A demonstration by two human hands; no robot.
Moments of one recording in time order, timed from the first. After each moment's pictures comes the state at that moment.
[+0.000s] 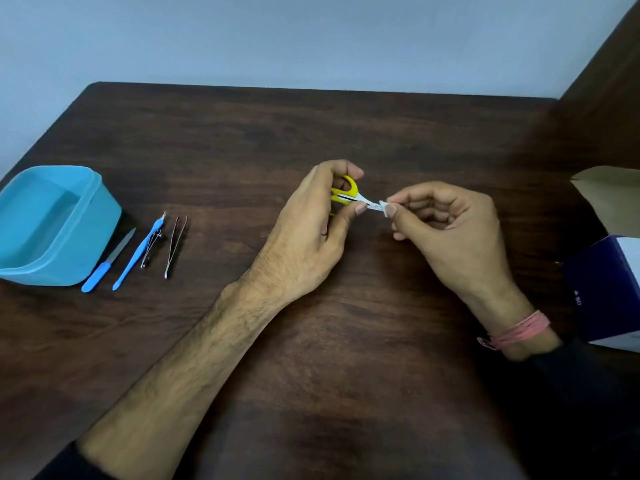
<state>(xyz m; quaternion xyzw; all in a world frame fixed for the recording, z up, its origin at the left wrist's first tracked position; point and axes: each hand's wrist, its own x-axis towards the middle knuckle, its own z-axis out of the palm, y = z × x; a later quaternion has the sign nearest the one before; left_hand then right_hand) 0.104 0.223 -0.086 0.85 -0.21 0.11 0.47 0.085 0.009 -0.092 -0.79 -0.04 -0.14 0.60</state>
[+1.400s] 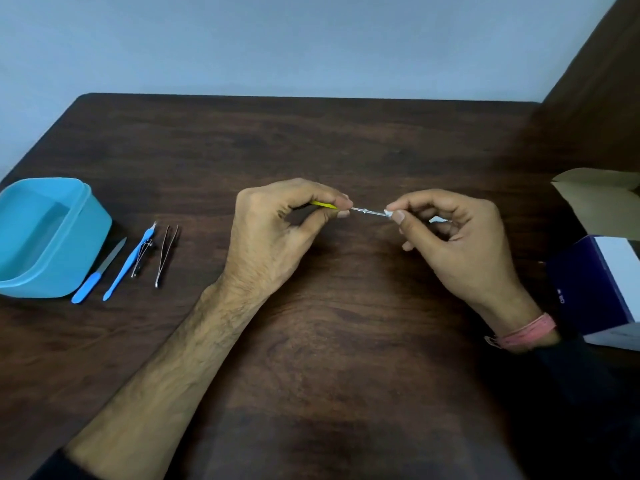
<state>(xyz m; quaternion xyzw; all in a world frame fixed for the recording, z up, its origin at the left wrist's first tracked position) 0.105 0.238 -0.076 0.79 -0.24 0.22 0.52 0.073 -0.011 -0.084 -0.81 -0.08 -0.16 0.55</state>
